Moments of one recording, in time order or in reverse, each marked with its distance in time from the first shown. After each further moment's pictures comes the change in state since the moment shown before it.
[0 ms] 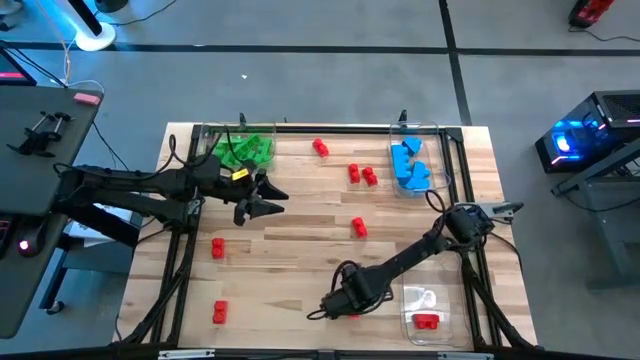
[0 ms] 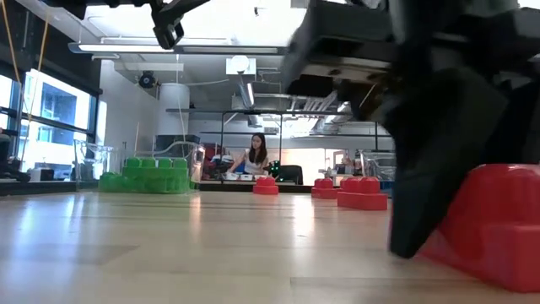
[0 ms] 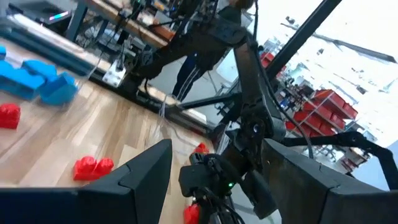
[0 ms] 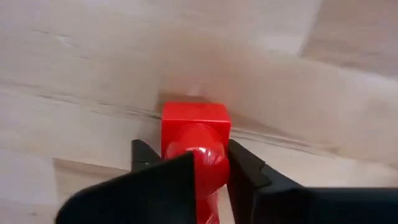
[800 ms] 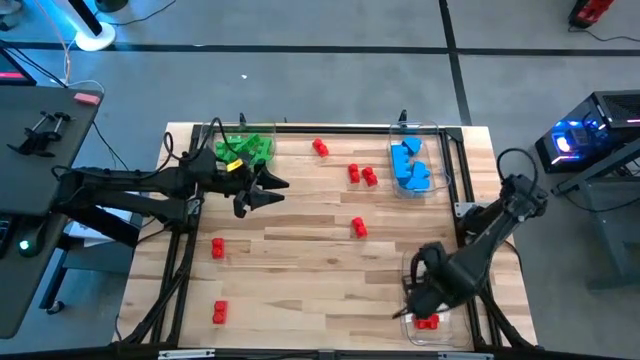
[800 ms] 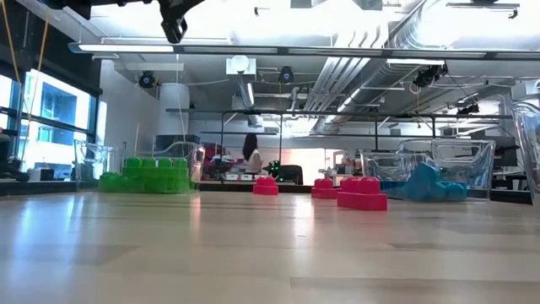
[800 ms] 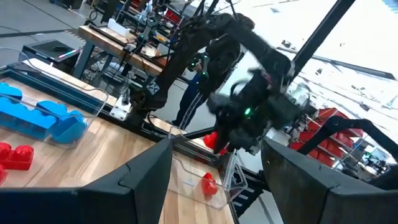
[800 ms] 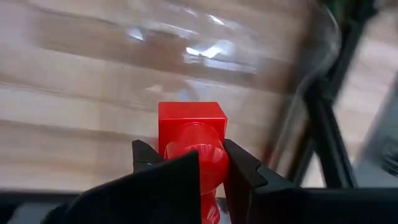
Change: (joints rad) left arm 0.053 0.000 0.000 0.103 -0.012 0.026; right arm 0.238 -0.569 -0.185 -0.577 0.024 0.226
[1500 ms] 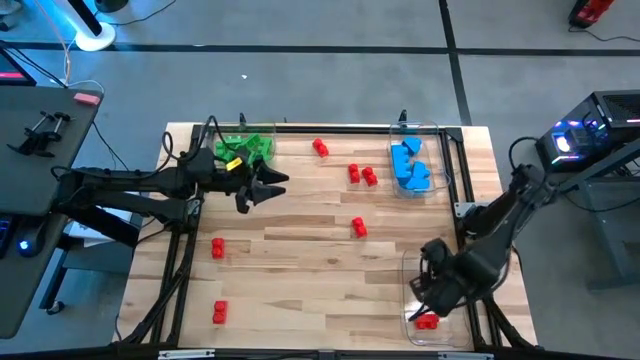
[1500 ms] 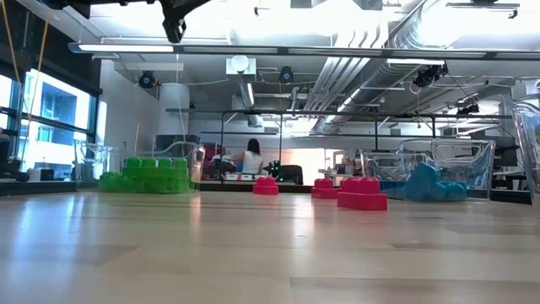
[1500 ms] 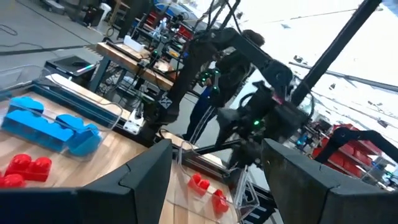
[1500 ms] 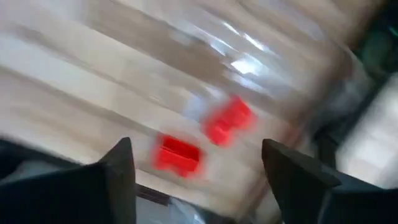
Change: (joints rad) left arm 0.005 0.000 0.000 0.030 -0.080 -0.004; right arm 0.056 -0.128 -0.123 0.108 0.073 -0.163
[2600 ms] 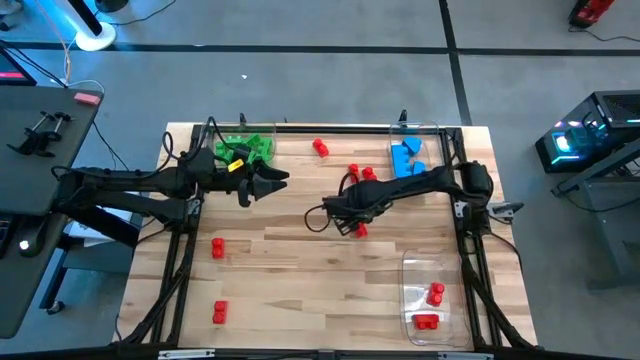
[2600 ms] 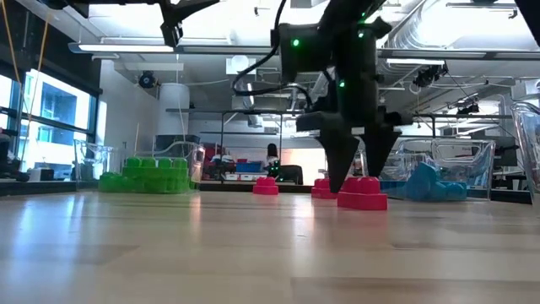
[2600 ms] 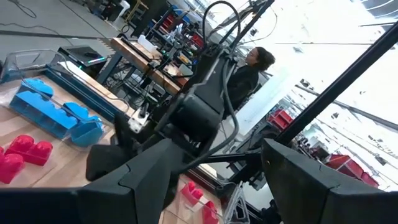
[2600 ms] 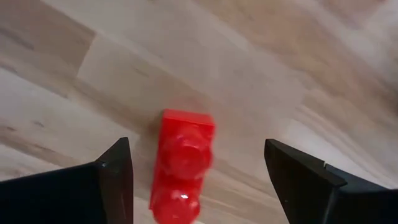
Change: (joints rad) left arm -0.002 0.000 0.000 -0.002 -0.068 -0.145; right arm -0.806 0.438 0.000 0.413 0.158 -0.900
